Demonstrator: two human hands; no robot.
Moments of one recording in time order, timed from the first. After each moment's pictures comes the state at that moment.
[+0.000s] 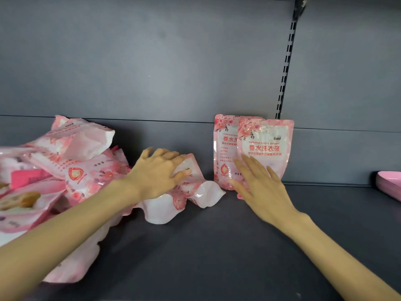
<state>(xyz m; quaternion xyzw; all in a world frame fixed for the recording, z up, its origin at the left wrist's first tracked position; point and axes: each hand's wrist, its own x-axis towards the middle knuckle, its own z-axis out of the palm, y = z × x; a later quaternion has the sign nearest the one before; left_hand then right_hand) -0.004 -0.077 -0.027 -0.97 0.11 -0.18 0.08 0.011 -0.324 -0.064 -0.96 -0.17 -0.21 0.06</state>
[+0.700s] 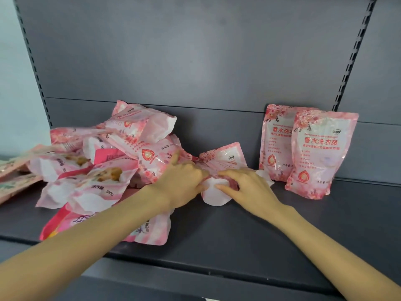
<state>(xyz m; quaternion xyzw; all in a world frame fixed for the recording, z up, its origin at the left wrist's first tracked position) -0.050 -0.021 -0.053 -0.97 0.14 -0.14 0.12 -0.002 -0.203 -0.082 -0.91 -0.33 -0.18 0.20</state>
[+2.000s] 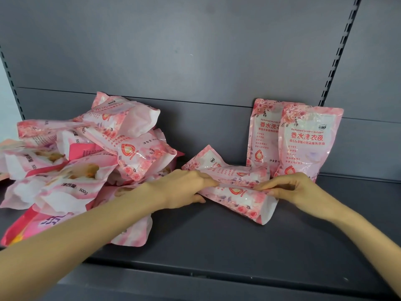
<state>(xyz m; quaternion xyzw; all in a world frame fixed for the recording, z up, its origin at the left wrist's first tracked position) -0.029 -0.040 -0.068 -0.96 0.29 -0.07 0.02 -0.011 -0.314 -0.063 -0.85 -0.31 0.02 0.43</state>
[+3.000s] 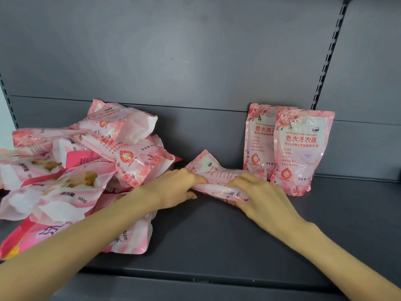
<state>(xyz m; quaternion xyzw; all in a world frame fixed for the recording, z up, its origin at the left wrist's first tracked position) -0.015 -0.022 -0.074 -0.97 0.24 -0.07 -0.06 -0.041 -0.247 -0.074 -0.92 -0.30 -0.23 0.09</state>
